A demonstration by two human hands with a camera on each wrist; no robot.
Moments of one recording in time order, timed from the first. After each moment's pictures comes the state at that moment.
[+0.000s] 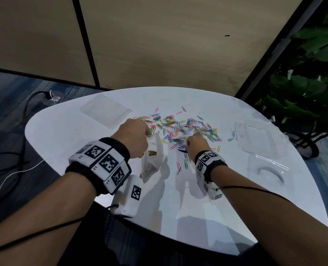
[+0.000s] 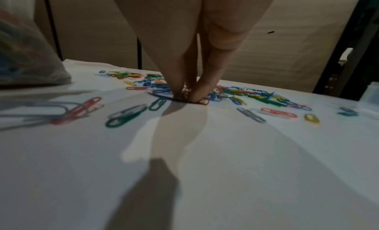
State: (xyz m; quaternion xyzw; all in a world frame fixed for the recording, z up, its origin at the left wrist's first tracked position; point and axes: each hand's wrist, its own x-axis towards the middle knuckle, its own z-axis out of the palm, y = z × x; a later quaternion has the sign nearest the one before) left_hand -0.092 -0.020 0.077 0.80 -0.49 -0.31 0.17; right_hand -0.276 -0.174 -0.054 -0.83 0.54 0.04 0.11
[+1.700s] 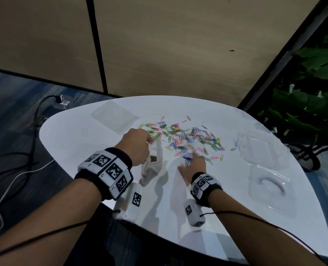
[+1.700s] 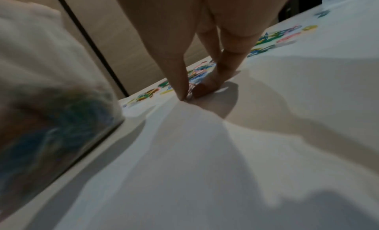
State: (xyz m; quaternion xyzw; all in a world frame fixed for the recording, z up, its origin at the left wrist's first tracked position) left_hand -0.080 -0.003 0.076 0.80 -0.47 -0.32 0.20; right_hand -0.269 -0.110 -0.049 -0.70 0.66 -0.01 0.28
